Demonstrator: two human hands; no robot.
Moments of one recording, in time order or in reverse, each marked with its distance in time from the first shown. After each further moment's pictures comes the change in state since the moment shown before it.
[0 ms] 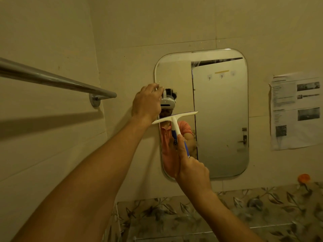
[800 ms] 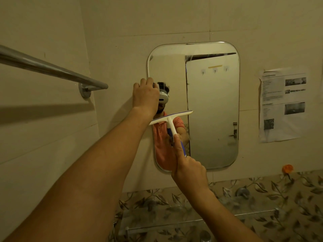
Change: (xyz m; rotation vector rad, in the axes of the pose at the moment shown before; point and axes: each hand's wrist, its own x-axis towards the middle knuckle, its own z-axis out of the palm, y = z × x) left_hand 0.001 0.025 0.007 0.506 -0.122 0.011; right_hand -0.020 0.013 0.006 -0.095 0.024 0.033
